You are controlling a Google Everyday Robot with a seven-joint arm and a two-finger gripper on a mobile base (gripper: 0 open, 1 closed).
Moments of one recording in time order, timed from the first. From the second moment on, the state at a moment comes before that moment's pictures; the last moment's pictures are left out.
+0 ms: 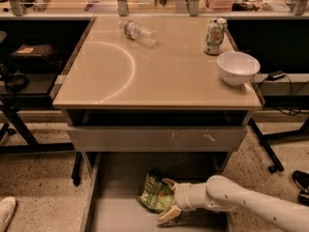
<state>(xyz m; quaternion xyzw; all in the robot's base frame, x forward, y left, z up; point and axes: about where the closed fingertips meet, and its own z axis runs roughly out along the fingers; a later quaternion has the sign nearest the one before) 0.460 -0.035 0.377 -0.57 0.68 0.28 0.36</state>
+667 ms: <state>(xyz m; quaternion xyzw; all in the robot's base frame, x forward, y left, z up) 0.460 -0.035 0.377 -0.57 0.68 0.28 0.36</state>
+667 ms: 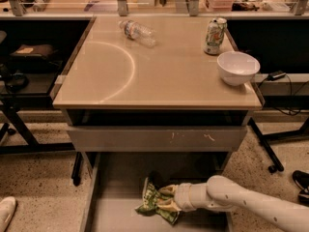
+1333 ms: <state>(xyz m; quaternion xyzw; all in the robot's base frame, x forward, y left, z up) 0.460 -0.035 0.377 -0.57 0.68 0.28 0.36</state>
